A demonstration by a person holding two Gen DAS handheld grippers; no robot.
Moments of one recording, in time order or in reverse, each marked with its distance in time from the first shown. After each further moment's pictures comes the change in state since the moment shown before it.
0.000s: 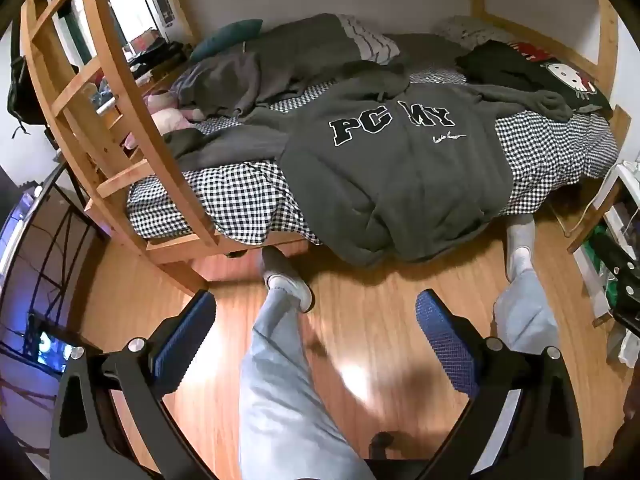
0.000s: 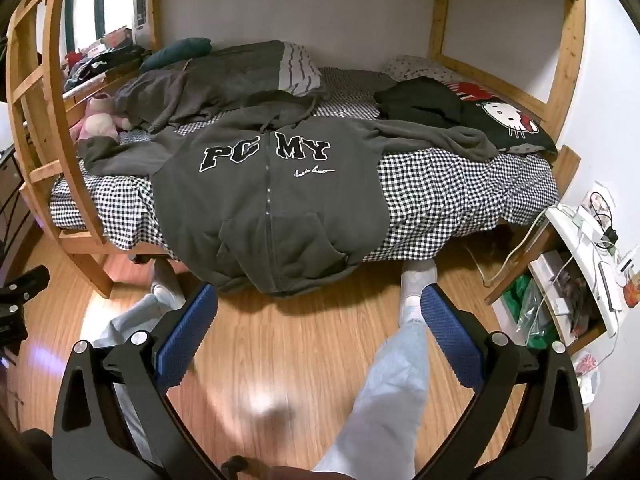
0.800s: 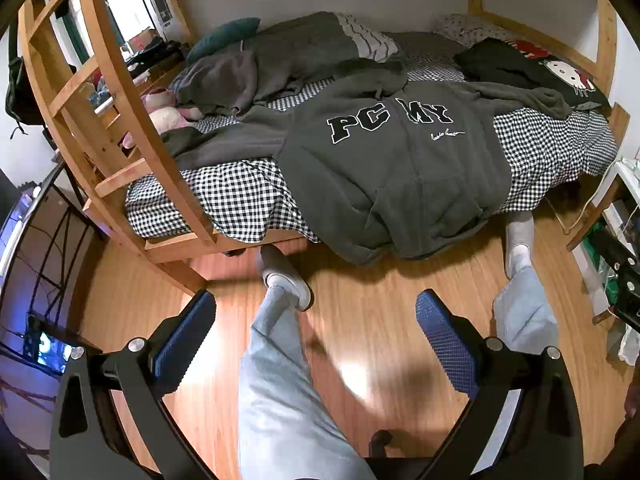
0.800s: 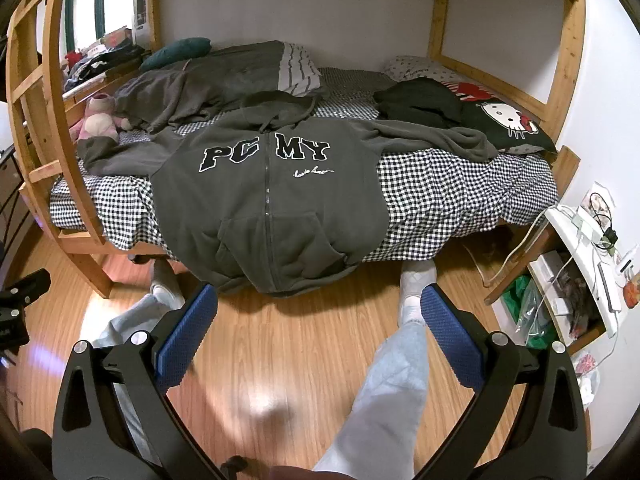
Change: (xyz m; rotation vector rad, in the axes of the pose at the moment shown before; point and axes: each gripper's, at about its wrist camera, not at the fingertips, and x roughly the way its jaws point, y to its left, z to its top) left arm 0.000 -0.006 -0.001 0.014 -0.001 0.001; right arm 0.001 0.001 0.001 -0.009 -0.004 -0.012
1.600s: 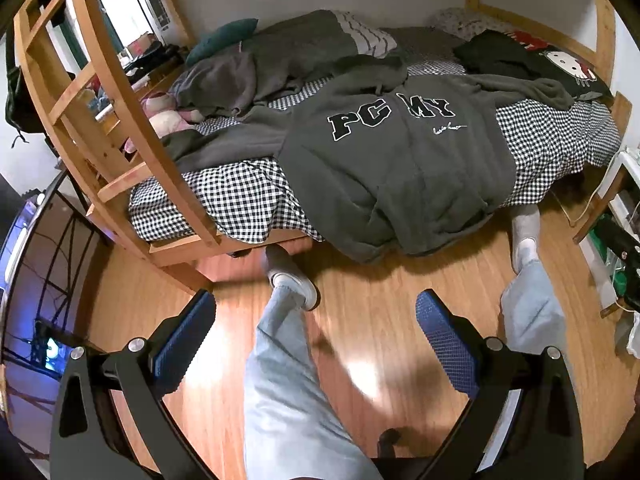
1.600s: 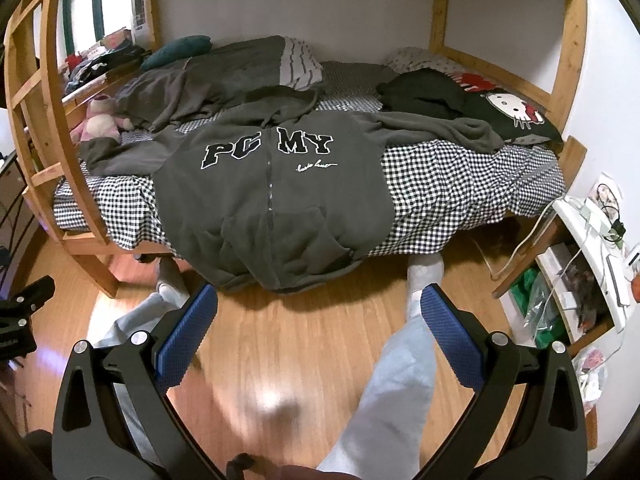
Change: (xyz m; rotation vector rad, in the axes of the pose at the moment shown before) left arm 0.007 -0.006 0.000 0.022 0.005 0.025; right arm 0.014 -0.007 -0.002 0.024 0.025 0.041
